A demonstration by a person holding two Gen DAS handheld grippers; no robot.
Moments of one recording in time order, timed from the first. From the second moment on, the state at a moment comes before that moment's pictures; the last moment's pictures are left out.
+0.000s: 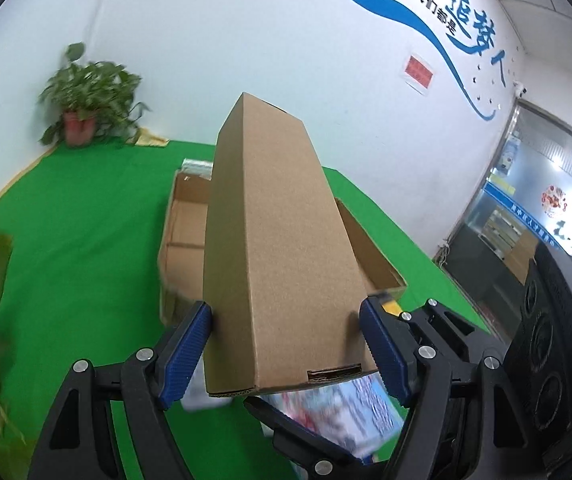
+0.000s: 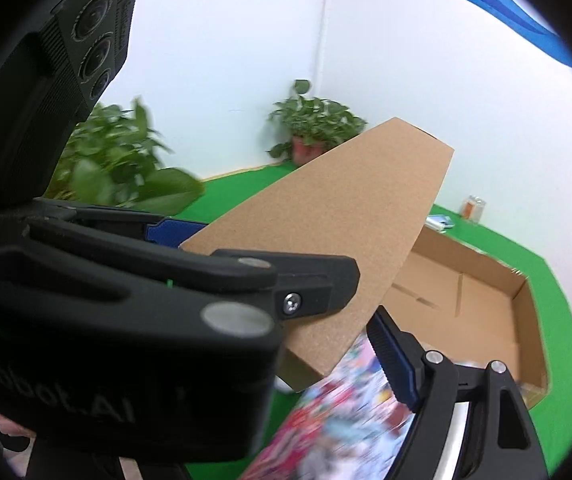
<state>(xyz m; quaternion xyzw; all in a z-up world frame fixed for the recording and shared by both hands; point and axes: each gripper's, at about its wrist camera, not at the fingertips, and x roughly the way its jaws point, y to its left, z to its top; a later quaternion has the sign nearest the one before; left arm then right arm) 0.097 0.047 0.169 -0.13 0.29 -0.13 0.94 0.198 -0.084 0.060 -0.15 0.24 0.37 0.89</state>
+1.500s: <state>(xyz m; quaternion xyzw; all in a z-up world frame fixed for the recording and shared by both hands) 0.341 0.117 -0.001 -0.19 0.44 -0.01 0.88 0.416 -0.074 -0.024 -0.10 0.53 0.48 0.69</state>
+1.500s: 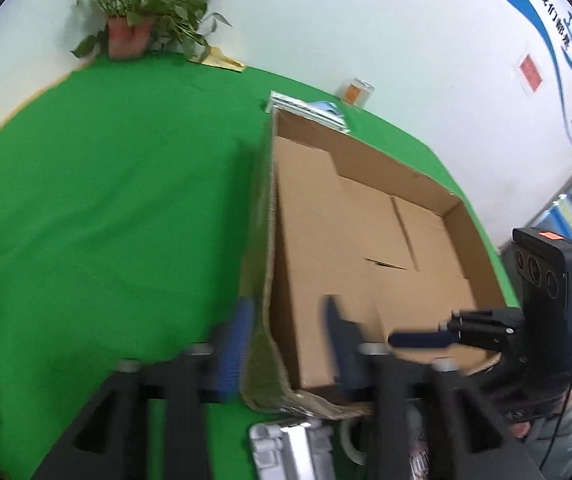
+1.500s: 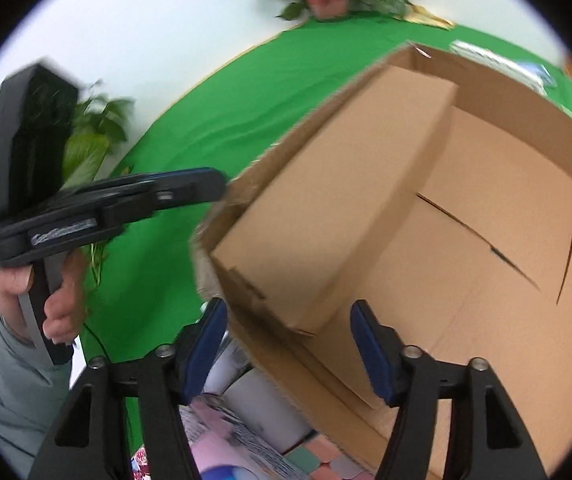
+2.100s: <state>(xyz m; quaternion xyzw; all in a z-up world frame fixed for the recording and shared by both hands) 0.275 0.077 0.027 -0.14 0.38 0.00 0.91 0.381 -0.165 0.020 -0.06 0.42 0.34 0.84</state>
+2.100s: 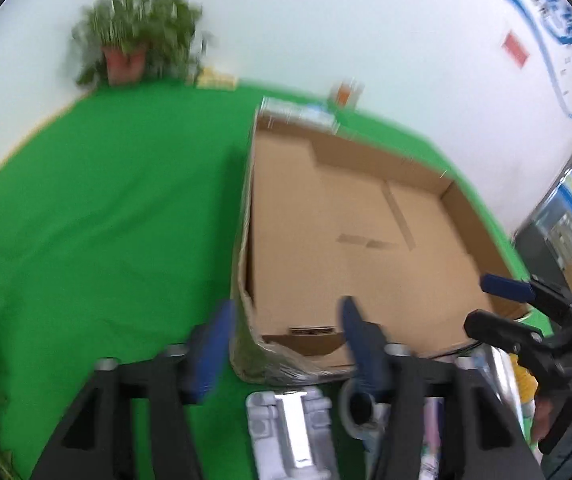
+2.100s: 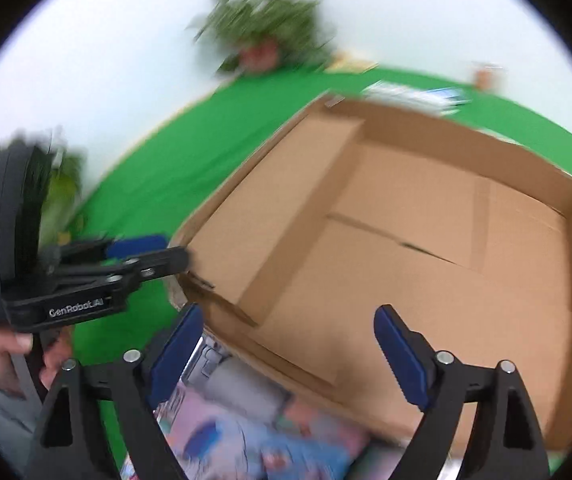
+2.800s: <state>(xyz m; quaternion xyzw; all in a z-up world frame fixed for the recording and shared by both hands) 0.145 -0.040 0.043 -0.11 0.31 0.00 0.95 0.256 -0.268 0.013 -0.04 0.32 0.28 0.90</state>
